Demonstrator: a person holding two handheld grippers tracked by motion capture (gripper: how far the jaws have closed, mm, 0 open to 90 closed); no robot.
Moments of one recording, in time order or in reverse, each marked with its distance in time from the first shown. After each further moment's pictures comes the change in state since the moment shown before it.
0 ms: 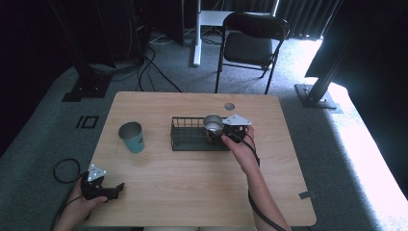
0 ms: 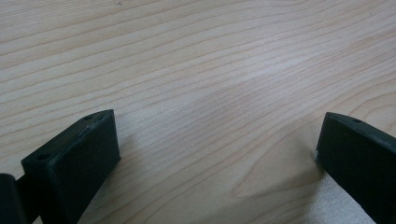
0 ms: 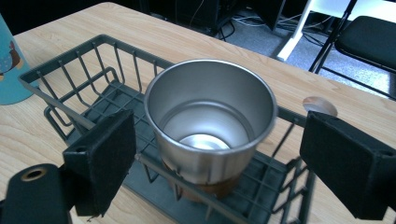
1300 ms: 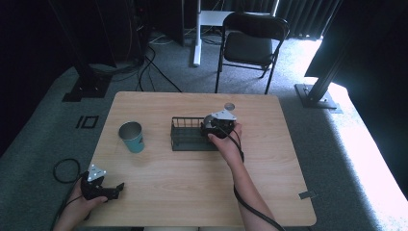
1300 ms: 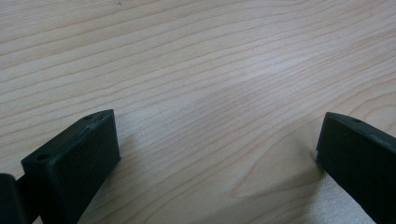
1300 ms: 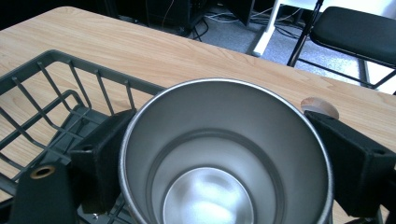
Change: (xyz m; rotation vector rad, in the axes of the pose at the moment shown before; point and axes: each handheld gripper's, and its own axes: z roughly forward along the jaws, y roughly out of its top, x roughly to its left) left arm 0.000 0.000 0.000 0.000 0.000 0.000; right arm 0.016 0.008 0.051 0.007 -0.122 0.066
